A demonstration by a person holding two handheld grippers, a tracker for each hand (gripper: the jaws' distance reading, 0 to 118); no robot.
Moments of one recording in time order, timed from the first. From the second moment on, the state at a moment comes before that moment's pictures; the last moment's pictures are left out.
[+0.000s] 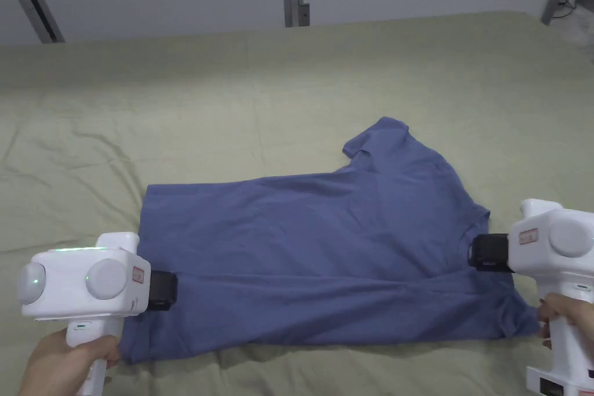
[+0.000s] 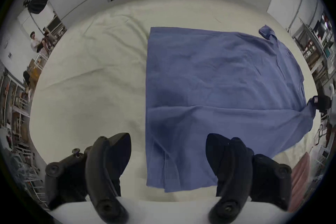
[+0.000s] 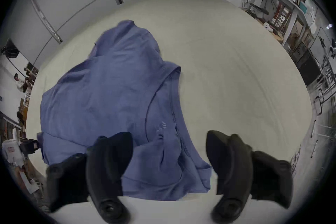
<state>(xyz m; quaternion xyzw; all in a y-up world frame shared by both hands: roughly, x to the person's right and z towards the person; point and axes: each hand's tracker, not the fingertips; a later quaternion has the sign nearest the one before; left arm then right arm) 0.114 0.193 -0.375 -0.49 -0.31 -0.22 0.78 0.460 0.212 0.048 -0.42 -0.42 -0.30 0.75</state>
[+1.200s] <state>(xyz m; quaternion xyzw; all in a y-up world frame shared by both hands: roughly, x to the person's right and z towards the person) 0.068 0.141 -0.351 -0.53 -0.31 -0.14 0.78 0.391 0.199 0.098 -0.40 -0.39 -0.33 0.77</state>
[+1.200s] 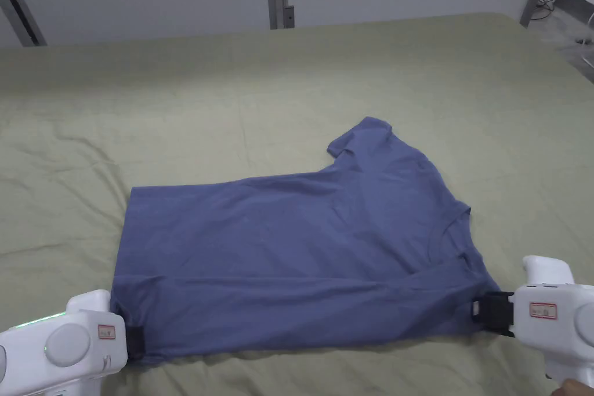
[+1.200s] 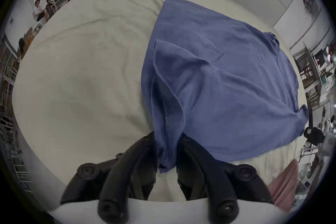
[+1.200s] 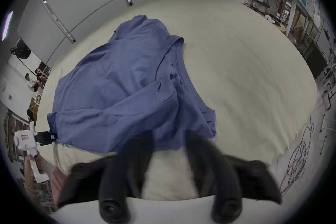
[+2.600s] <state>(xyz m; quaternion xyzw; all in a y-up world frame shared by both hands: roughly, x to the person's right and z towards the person) 0.007 0.229 -0.272 -0.49 -0.36 -0.14 0.78 0.359 0.228 0.139 -0.43 -0.43 -0.24 0.76</state>
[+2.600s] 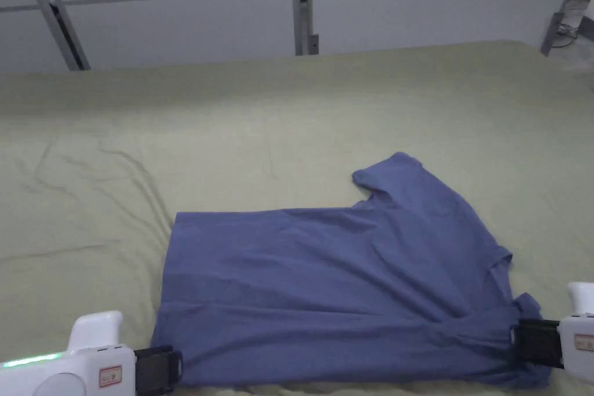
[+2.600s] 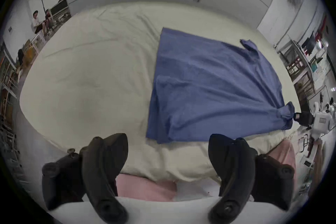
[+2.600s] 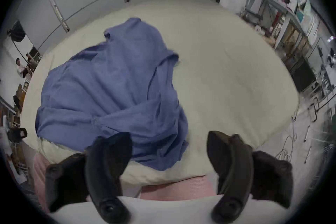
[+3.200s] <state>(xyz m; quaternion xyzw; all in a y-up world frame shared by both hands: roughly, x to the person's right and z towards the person) 0.062 0.222 -0.289 -0.47 -0.36 -0.13 0.79 0.436 0.235 0.049 -0.36 -0.37 -0.27 0.81</state>
